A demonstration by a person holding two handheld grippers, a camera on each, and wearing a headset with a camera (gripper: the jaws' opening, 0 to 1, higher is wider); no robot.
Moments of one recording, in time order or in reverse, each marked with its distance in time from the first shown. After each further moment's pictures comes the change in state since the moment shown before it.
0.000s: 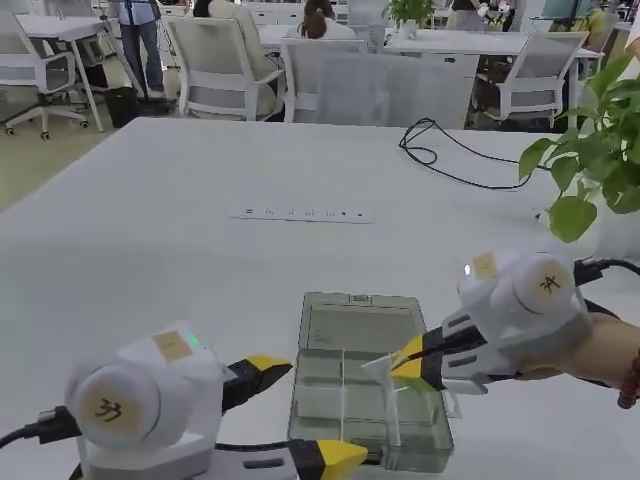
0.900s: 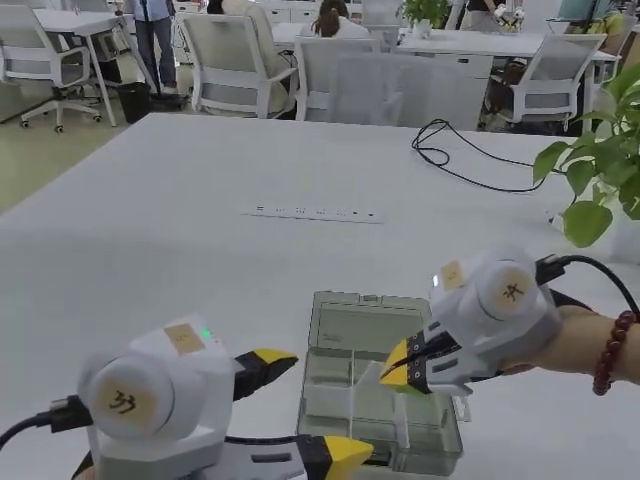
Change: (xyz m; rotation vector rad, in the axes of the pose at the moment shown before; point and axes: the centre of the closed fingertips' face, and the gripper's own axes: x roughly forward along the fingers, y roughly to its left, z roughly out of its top) left arm -0.003 0.004 0.003 0.023 0.001 0.019; right arm 0.023 0.007 0.007 -0.136 0.089 0.062
